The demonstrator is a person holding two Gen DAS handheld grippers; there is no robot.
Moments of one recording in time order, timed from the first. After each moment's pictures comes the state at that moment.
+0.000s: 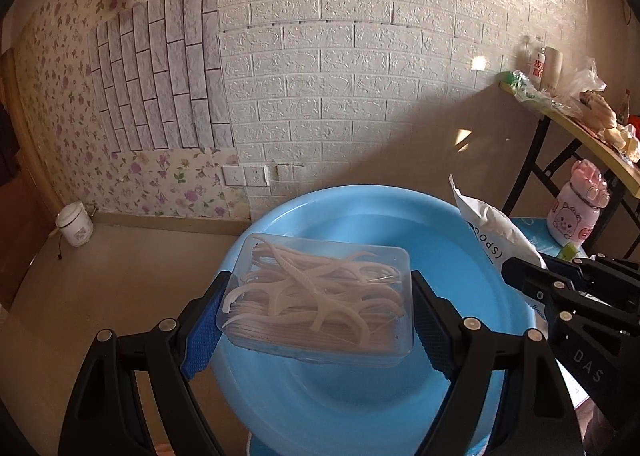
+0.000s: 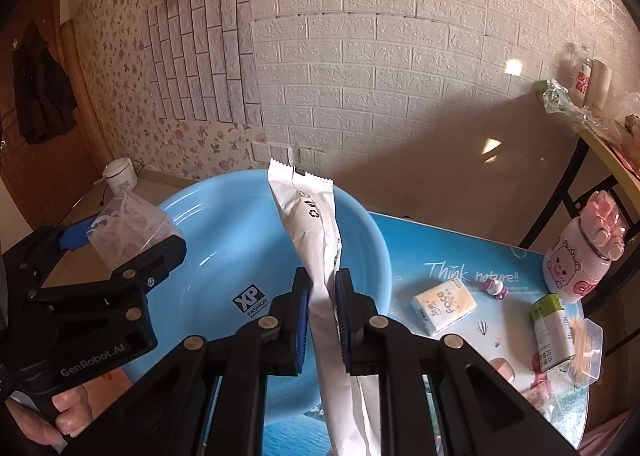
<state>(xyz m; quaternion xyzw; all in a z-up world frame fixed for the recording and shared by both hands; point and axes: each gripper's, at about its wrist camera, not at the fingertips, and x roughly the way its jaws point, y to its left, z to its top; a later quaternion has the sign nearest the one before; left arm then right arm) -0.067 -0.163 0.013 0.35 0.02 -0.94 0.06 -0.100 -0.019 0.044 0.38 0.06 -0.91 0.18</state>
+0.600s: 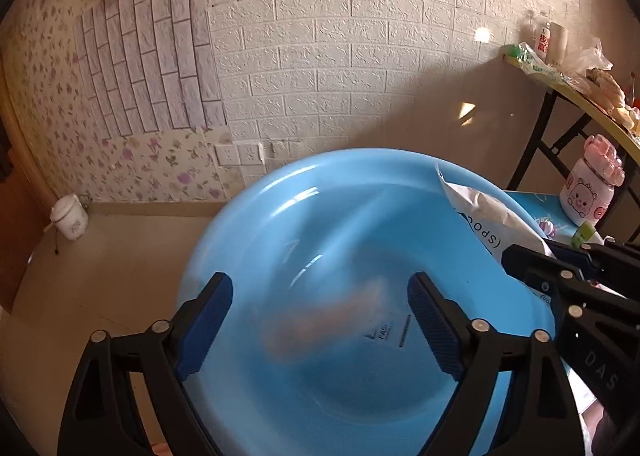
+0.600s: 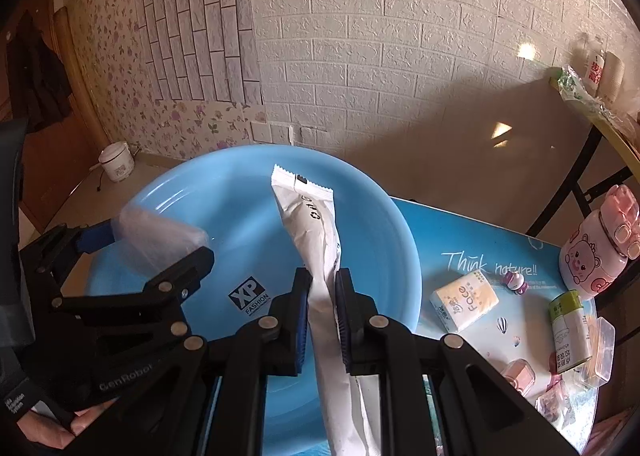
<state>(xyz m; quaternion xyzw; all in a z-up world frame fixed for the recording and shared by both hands) -0.086 -0.166 -0.021 0.38 0.01 -0.92 0.05 -0.121 -0.038 0.018 0.41 0.07 -0.90 0.17</state>
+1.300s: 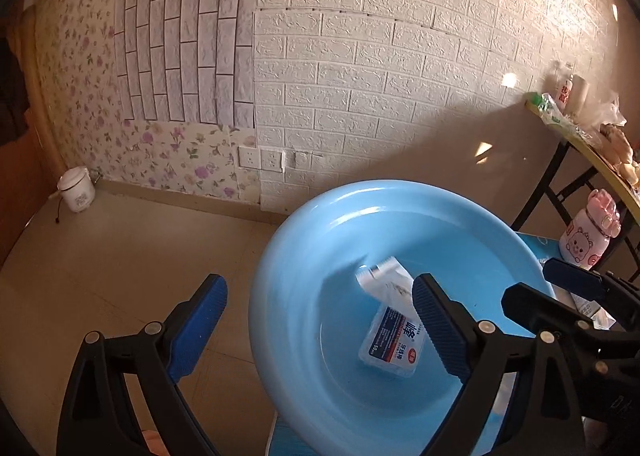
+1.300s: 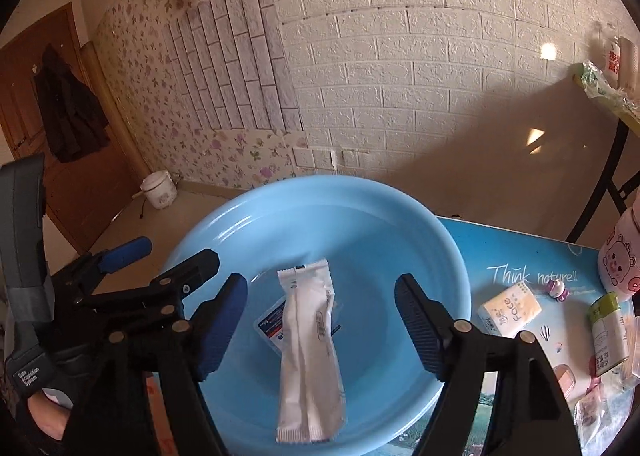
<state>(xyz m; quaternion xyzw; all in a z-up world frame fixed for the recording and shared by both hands) -0.064 -0.209 0.001 0.35 0.08 -0.93 0.08 -0.102 -0.043 0.037 0.37 0.00 -0.90 0.24</state>
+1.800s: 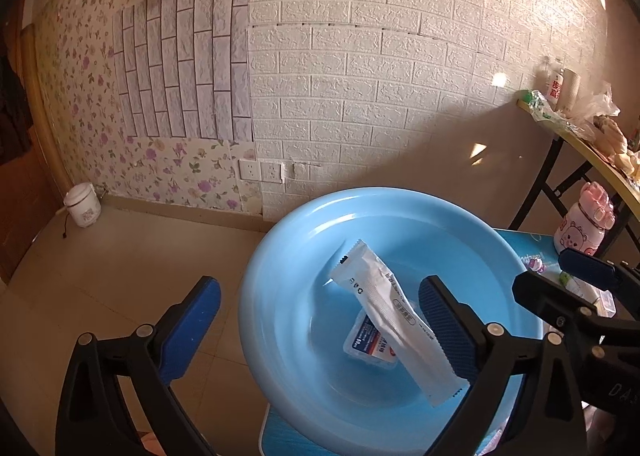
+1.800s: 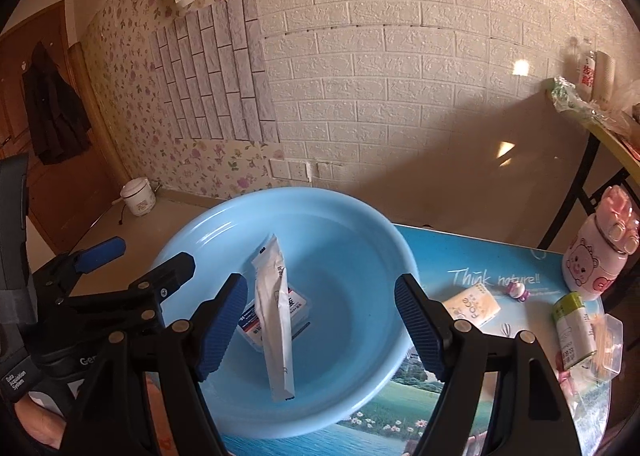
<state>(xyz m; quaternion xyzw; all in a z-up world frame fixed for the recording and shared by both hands) -0.050 -0.187 0.020 0.34 0.05 -0.94 0.08 -0.081 -0.018 0.055 0.35 0.02 -0.92 0.20</state>
